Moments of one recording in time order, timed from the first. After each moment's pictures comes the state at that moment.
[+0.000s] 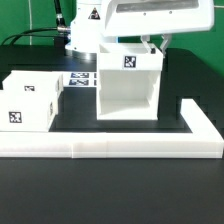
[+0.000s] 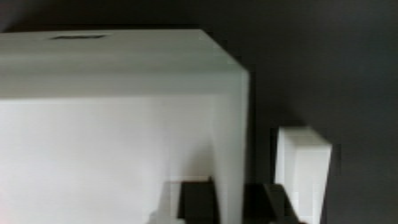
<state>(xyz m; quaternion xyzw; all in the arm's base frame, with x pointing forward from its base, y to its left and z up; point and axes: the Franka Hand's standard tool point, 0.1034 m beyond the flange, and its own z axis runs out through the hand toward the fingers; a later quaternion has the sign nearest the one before) 0.501 0.093 0.098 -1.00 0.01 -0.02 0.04</state>
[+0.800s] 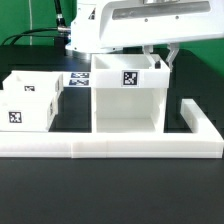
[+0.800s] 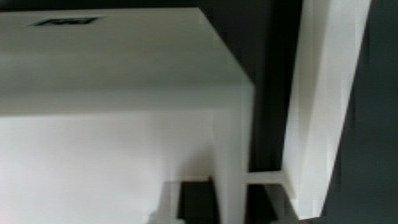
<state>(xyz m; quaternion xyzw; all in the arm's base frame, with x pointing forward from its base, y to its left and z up) 0.580 0.083 0.101 -1.00 0.03 -0.07 0.05</state>
